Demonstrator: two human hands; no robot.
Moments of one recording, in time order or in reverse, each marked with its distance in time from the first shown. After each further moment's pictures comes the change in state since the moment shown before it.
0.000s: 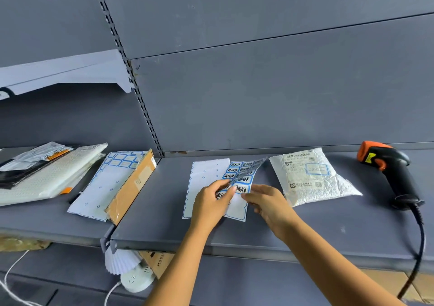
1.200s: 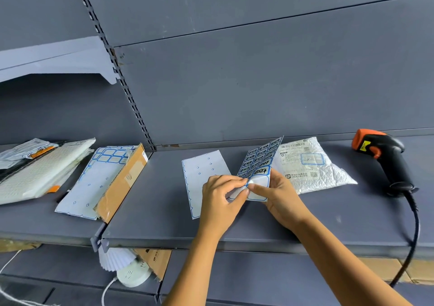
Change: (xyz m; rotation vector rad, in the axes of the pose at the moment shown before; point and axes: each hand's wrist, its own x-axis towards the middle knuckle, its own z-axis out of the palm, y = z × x) left_hand -0.015 0.012 0.028 -0.002 0.154 0.431; right_hand 0.005 0.010 -0.028 0.290 -0.200 -0.250
